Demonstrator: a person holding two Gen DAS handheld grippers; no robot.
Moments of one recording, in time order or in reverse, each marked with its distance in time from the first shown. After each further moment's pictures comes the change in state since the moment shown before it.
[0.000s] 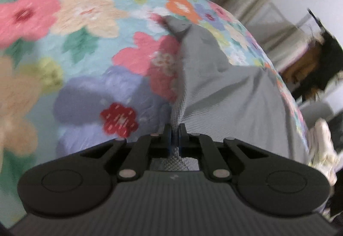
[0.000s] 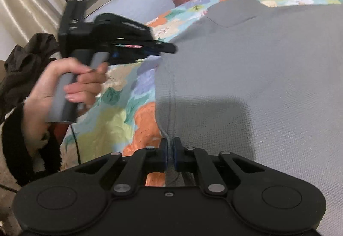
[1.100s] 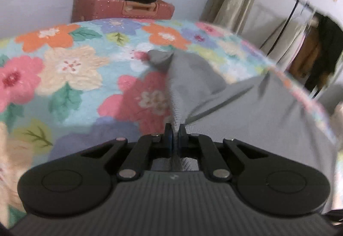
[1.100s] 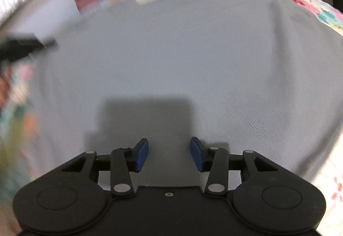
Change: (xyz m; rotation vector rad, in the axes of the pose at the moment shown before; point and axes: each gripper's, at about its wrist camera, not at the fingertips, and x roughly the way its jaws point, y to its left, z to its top) left arm 0.042 -0.037 0.005 0.302 -0.146 0.178; right arm -0.068 -0.122 -0.021 0.115 -0.014 -0.444
